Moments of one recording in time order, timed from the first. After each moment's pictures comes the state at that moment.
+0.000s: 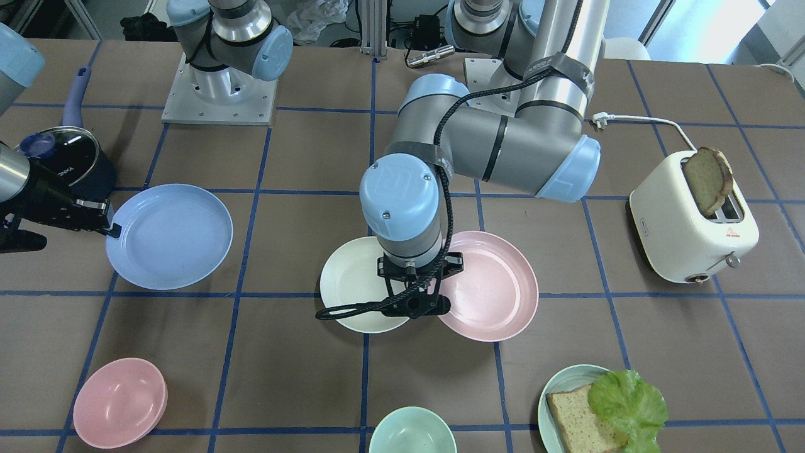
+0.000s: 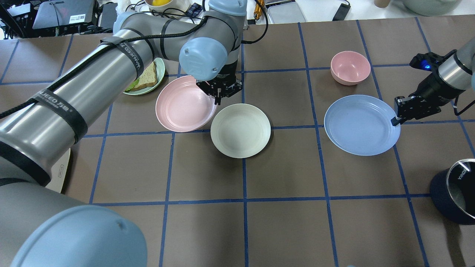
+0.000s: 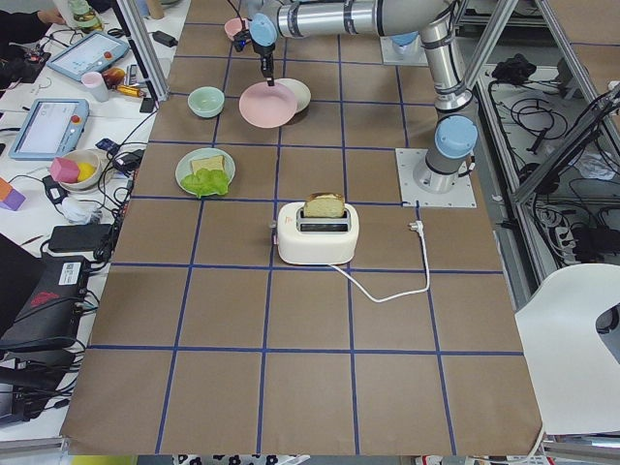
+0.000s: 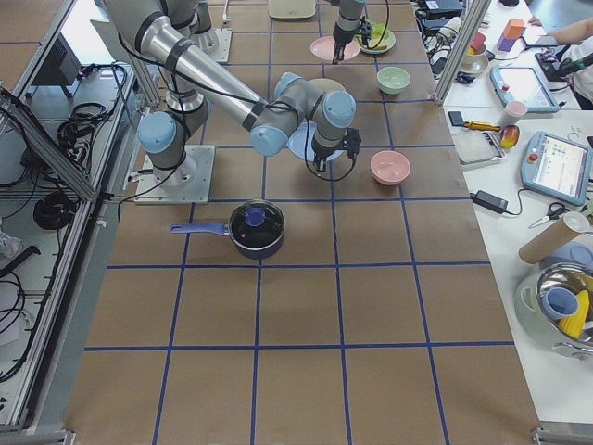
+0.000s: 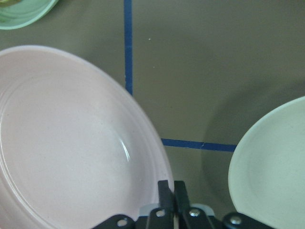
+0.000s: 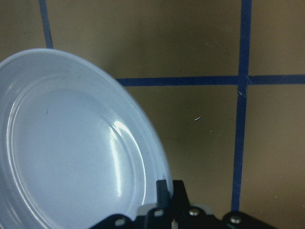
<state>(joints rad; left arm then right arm) -1.94 -2.15 -1.28 -1.45 1.72 -0.32 1.08 -1.41 1.85 -1.80 -1.39 -0.48</state>
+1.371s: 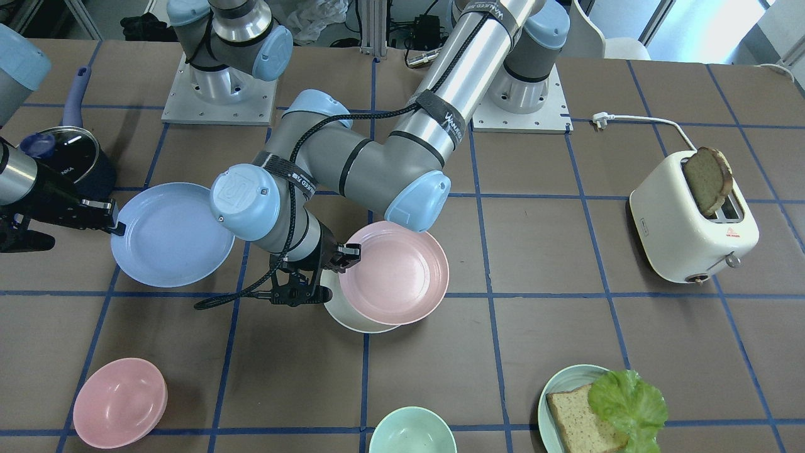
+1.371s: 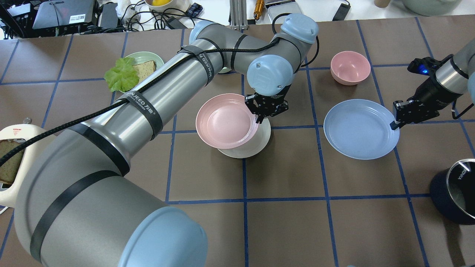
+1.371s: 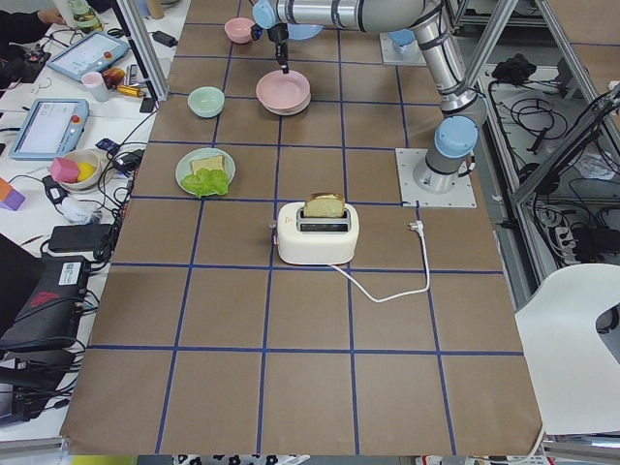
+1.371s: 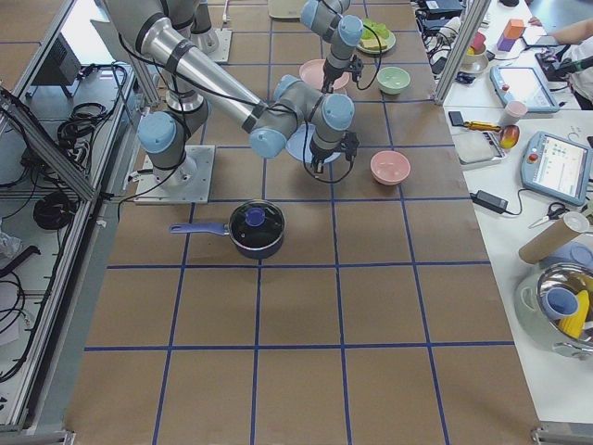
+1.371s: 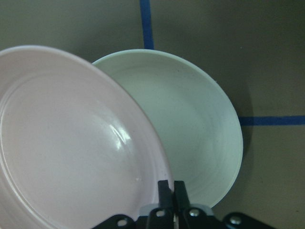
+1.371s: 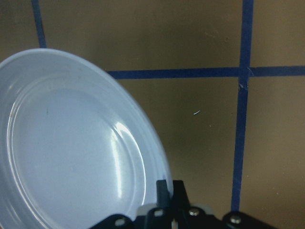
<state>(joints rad) -2.11 -2.31 -1.11 -1.59 1.71 -0.53 1.08 -1.40 1.87 -1.81 -1.41 -0.48</state>
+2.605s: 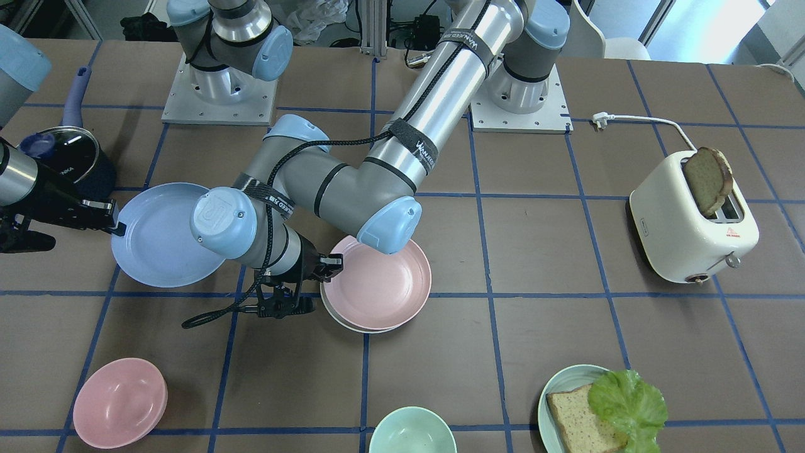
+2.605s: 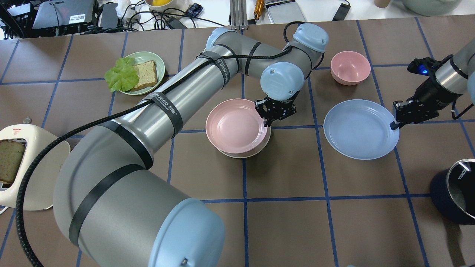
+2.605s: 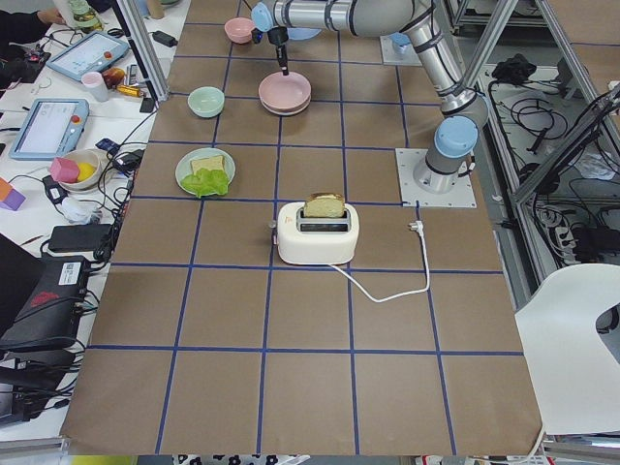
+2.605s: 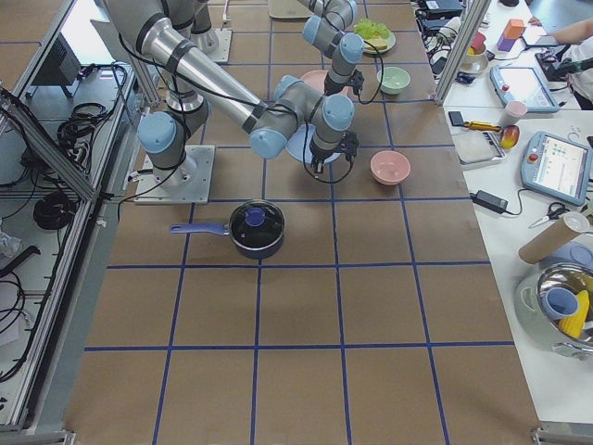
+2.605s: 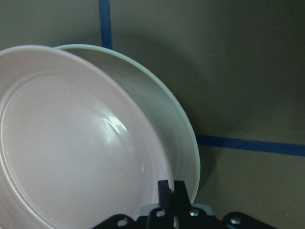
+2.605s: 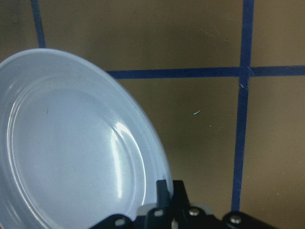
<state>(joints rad) -2.13 -2.39 -1.04 -1.59 1.71 -0.61 1.08 -1.40 1.87 -1.81 -1.41 -0.48</state>
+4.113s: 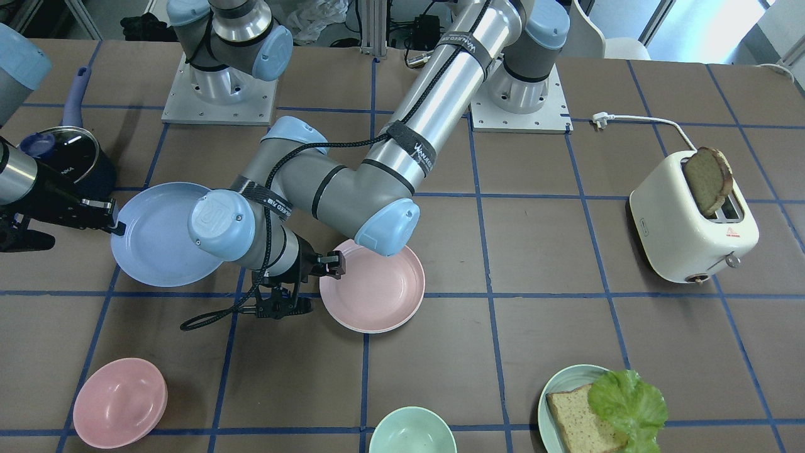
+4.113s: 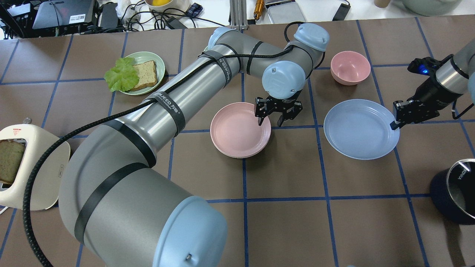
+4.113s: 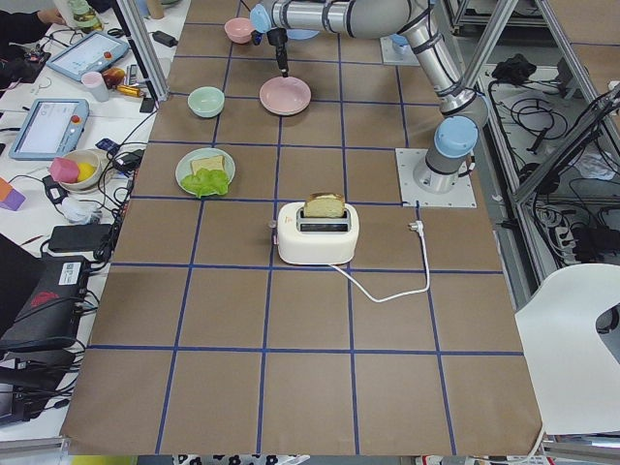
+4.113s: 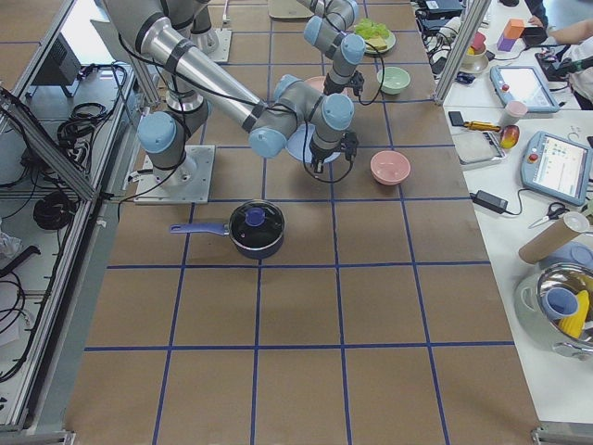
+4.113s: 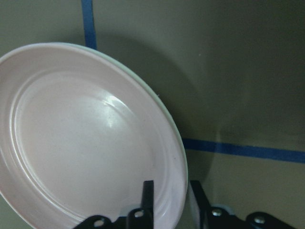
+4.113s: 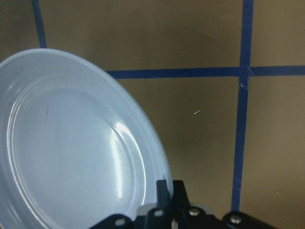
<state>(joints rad) -2.13 -2.39 -1.02 -1.61 1.69 -0.62 1.08 -1.41 1.87 -1.81 -1.41 -0.48</state>
